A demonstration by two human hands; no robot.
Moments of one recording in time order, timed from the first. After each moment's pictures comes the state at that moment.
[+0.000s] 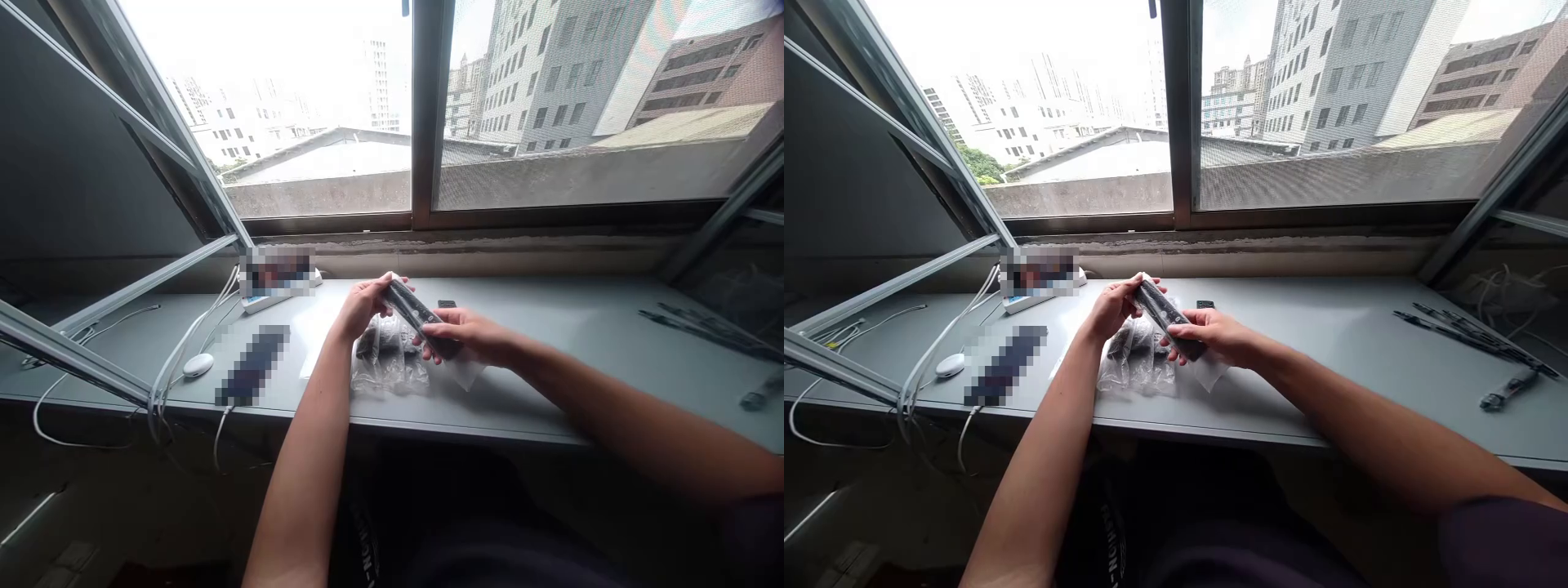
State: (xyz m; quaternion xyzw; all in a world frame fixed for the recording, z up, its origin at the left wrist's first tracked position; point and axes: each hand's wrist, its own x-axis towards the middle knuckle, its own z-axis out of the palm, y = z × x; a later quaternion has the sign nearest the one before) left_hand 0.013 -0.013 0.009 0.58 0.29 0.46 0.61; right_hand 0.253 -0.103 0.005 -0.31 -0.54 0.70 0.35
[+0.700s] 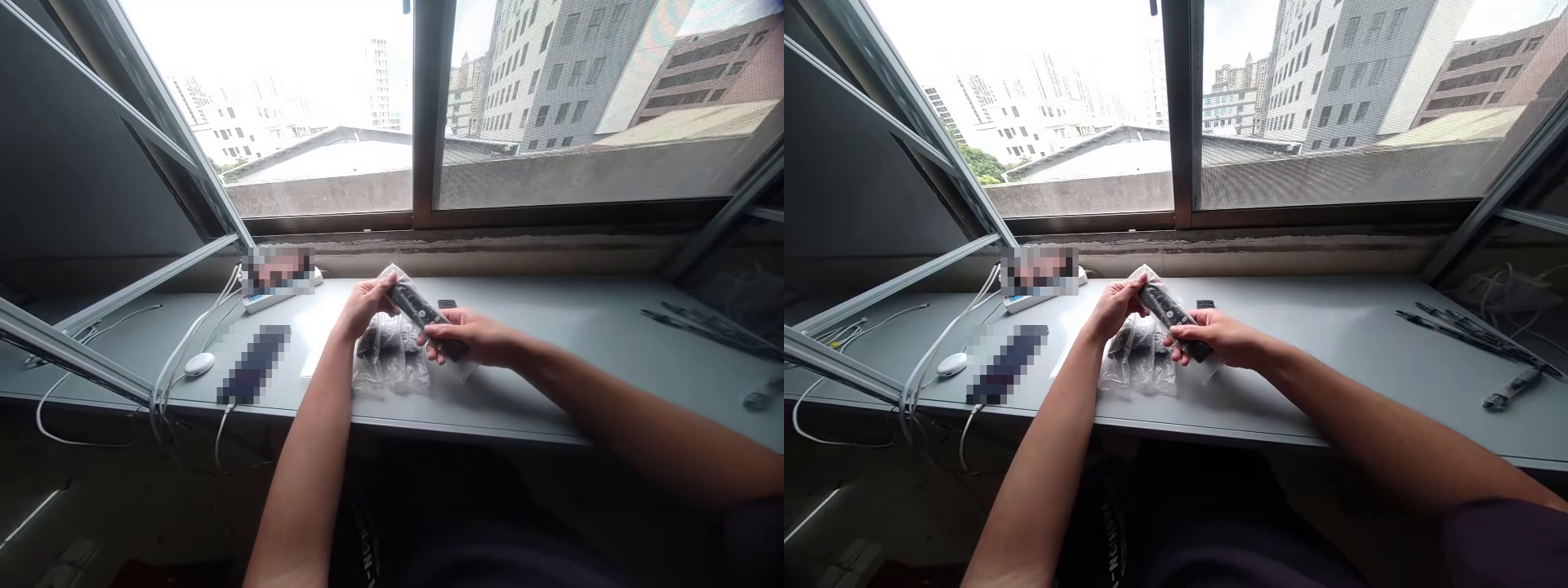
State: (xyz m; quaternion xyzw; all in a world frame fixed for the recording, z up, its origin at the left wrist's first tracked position) left_hand 0.013 -0.006 0.001 0.59 0.30 0.47 0.58; right_hand 0.254 -0.102 0.005 -0.32 -0.53 0.71 0.34
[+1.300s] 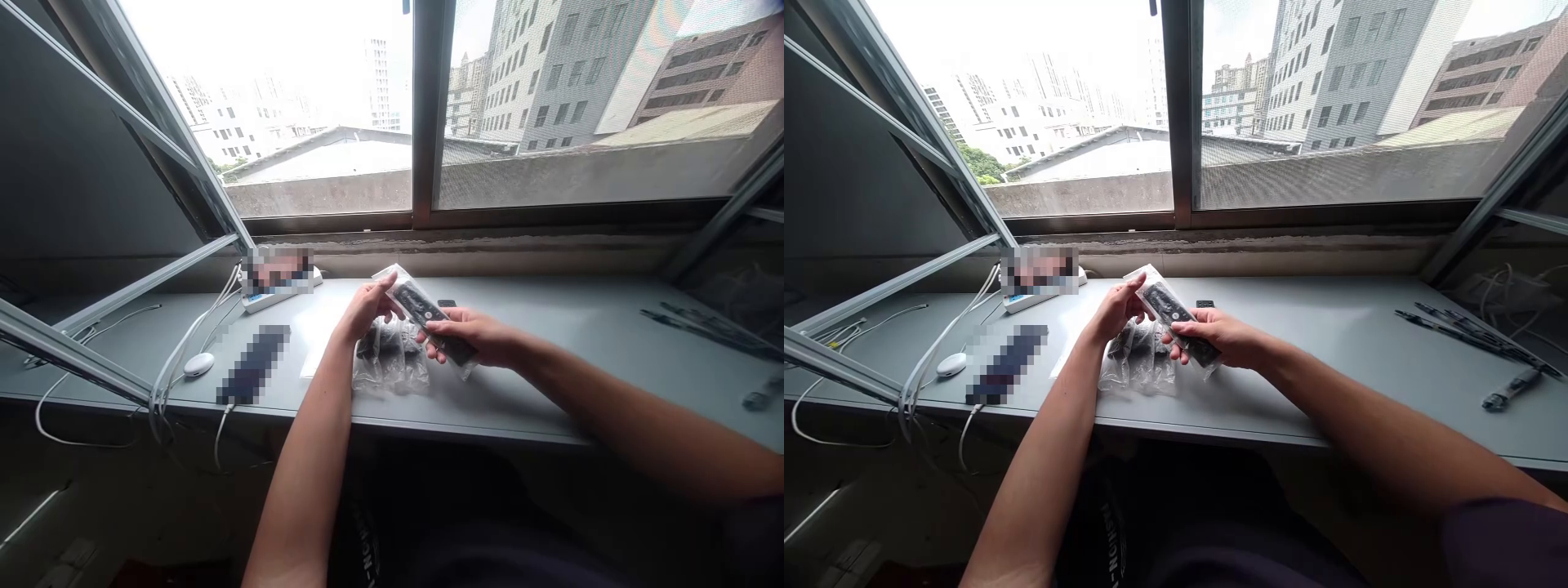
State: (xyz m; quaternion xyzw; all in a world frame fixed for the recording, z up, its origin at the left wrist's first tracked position) left_hand 0.015 -0.011 0.002 0.62 0.30 0.43 0.59; right_hand 0.258 -0.101 0.003 -0.31 -0.52 0.72 0.35
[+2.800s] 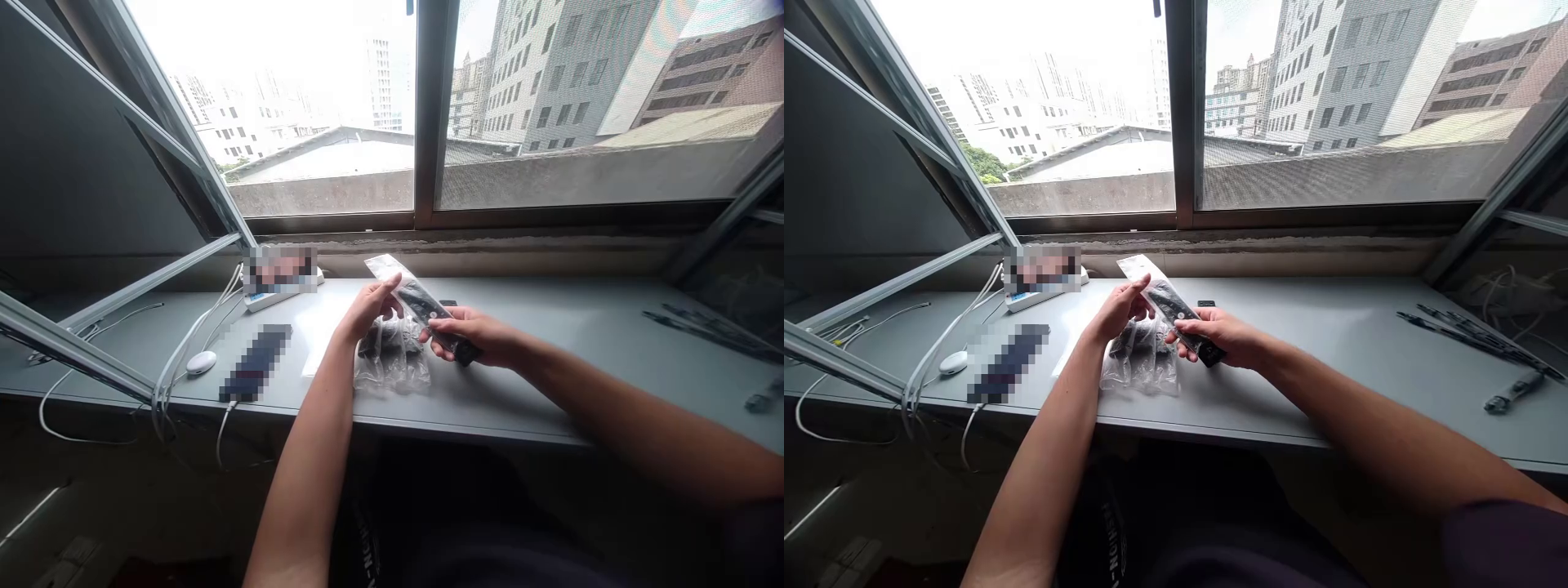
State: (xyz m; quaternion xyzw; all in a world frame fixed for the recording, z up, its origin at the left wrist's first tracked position) left_hand 0.014 -0.011 0.002 0.64 0.32 0.41 0.57; right_hand 0.253 -0.104 0.010 -0.31 -0.49 0.73 0.37
